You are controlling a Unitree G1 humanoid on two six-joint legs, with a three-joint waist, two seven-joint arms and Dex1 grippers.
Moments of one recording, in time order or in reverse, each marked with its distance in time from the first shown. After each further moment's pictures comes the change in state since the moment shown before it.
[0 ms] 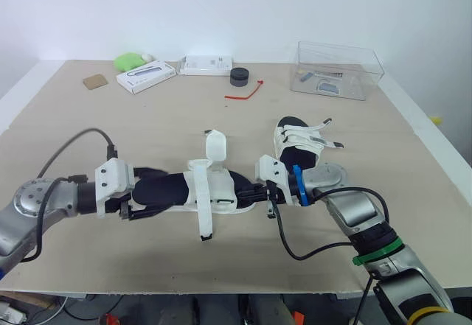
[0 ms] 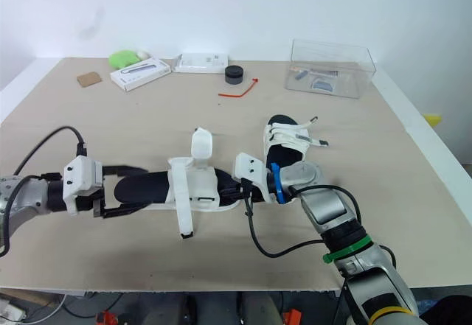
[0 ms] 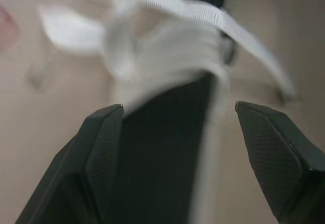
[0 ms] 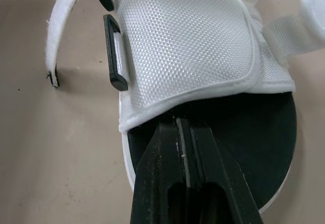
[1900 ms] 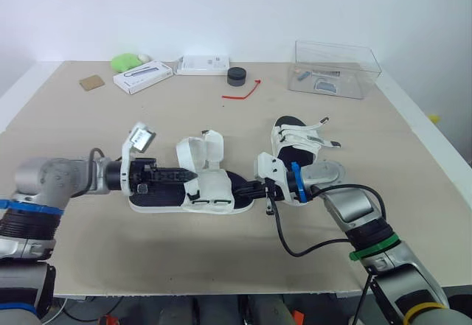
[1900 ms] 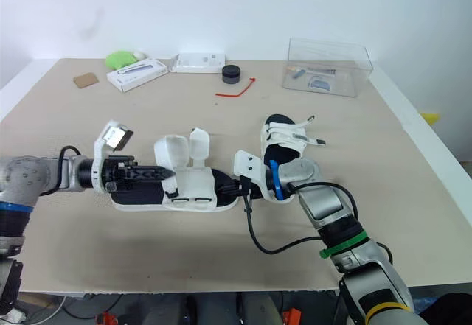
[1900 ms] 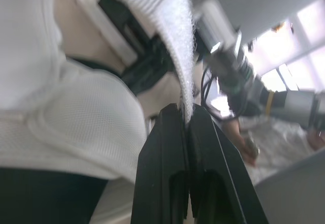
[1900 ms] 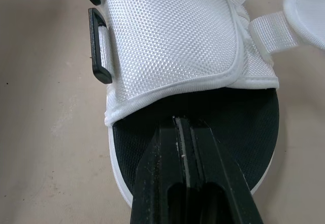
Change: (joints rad) left arm -0.549 -0.531 0.182 0.354 -0.075 1.124 -0.229; right arm -0.019 0.012 -0.003 0.028 -0.029 -0.029 0.008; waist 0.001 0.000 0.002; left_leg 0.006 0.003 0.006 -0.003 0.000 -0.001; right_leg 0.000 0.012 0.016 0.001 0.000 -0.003
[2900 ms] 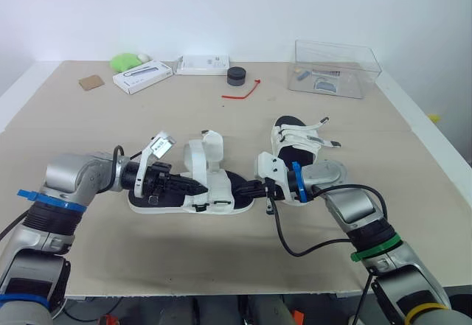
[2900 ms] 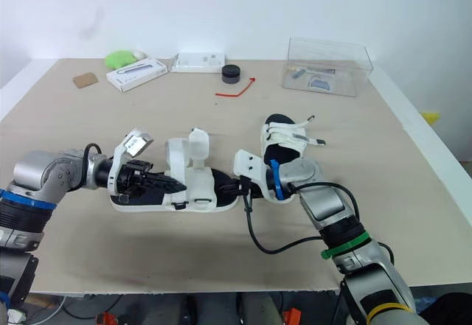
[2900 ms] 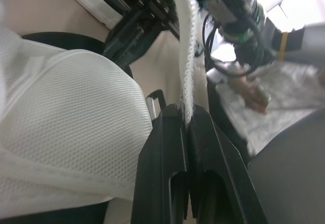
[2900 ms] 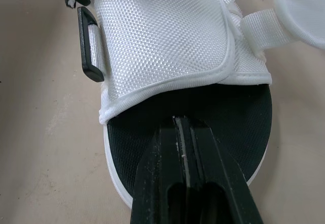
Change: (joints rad) left arm -0.034 -0.050 -0.120 -0.054 0.294 -0.149 -0.216; right arm 0.004 -0.008 0.000 -0.023 -0.002 0.016 -0.017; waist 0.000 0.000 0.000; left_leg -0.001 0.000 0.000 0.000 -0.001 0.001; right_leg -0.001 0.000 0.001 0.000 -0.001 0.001
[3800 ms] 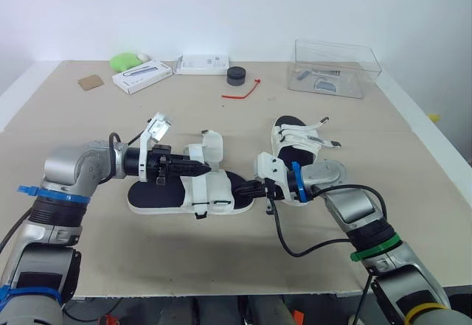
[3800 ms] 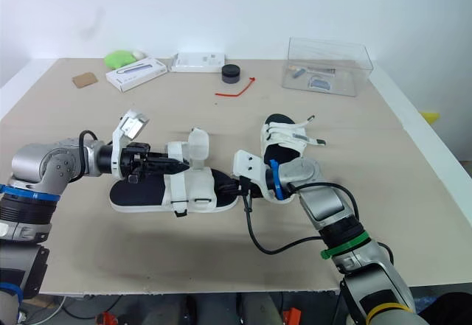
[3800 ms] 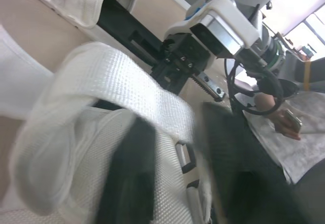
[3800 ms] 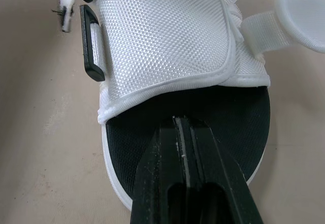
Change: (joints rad) left arm -0.042 -0.063 0.100 0.047 0.028 -0.031 0.077; right arm 0.000 0.002 0.000 0.001 -0.009 -0.014 0.003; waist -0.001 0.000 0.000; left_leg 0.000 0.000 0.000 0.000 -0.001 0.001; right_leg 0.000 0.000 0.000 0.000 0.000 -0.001
